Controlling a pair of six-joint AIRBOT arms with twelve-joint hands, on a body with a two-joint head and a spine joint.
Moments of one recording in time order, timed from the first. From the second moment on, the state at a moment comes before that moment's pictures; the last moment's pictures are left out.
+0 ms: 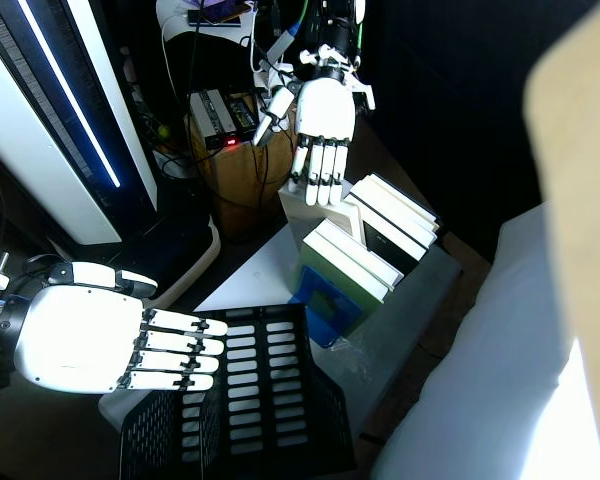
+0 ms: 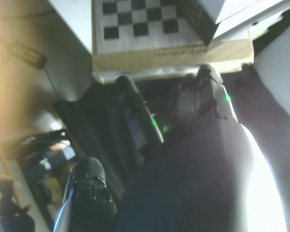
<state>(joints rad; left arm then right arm) 0.80 -1.07 1.17 0.65 -0.58 0.43 -0.82 -0.89 1.10 0.01 0.63 -0.60</state>
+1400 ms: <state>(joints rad) 1.08 -0.94 1.11 -0.10 -1.08 0.59 -0.73 -0.87 1.07 -0.16 0.63 -0.60</state>
